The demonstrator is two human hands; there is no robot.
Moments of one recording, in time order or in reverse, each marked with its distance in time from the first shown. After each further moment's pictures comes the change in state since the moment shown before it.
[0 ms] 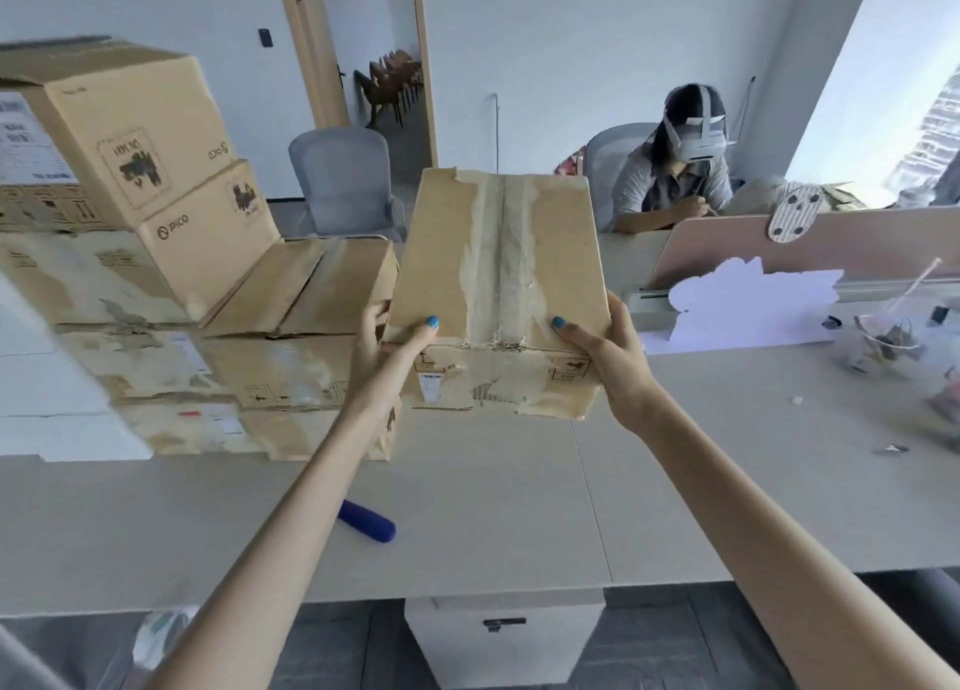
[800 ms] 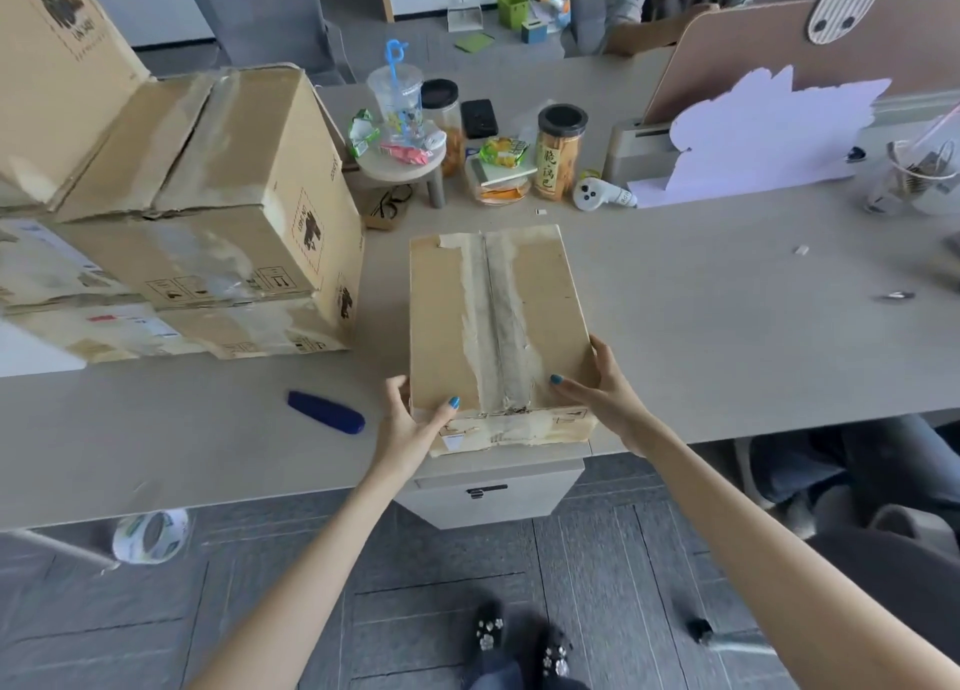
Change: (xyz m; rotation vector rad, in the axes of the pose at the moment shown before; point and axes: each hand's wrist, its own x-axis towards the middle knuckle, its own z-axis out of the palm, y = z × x) left_hand -0.087 -0.210 0.041 0.304 -0.251 -0.412; right_hand -0.049 0.199 -0.087 -0.359 -0.108 0.425
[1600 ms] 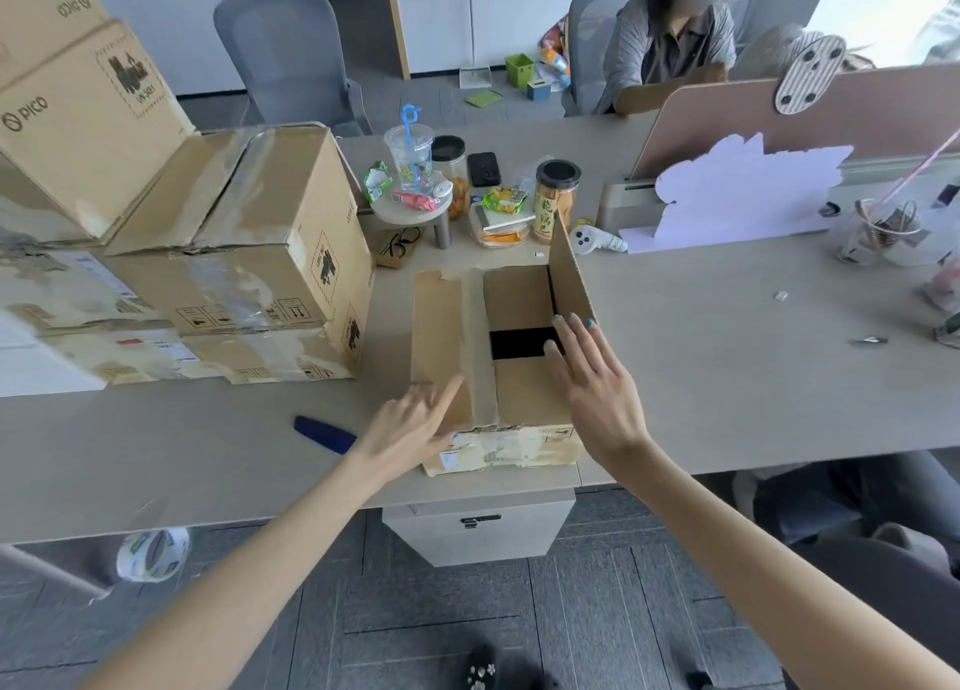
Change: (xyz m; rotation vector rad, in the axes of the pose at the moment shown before) left_hand 0.014 0.035 -0.026 1.303 -0.017 0.871; right_hand -0.027 -0.053 -0.003 -1.505 0.436 -0.854
